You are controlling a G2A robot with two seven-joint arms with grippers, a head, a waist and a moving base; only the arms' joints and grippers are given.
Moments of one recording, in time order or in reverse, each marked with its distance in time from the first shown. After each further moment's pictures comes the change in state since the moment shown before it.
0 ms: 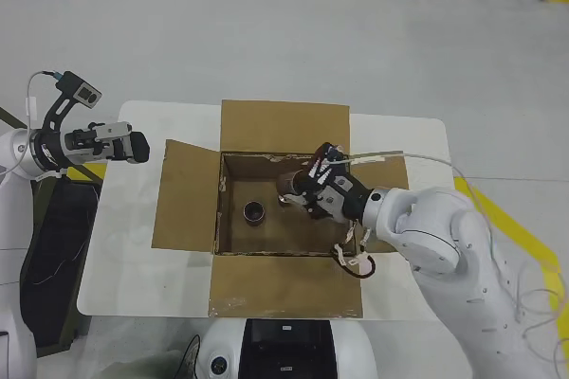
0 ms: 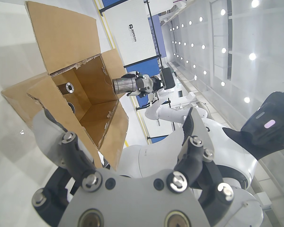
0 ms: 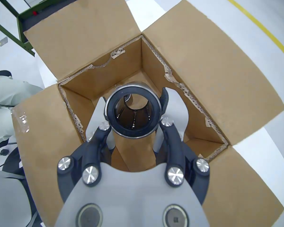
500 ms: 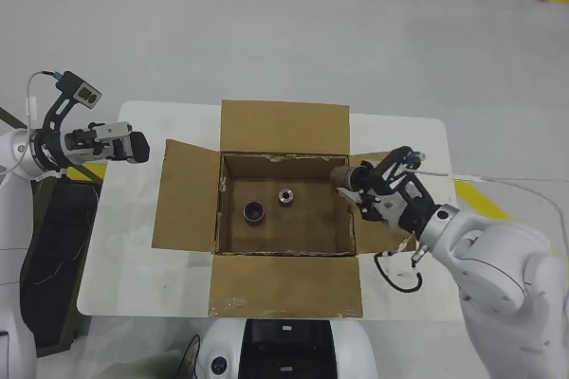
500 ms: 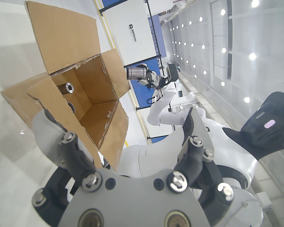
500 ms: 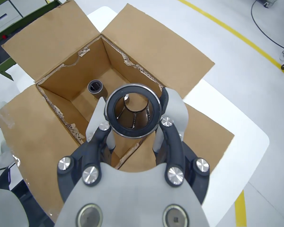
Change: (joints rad) left arm 0.000 0.000 0.000 0.000 0.000 0.000 0.000; right arm -0.253 0.048 0.292 -0.212 -0.021 0.012 -0.030
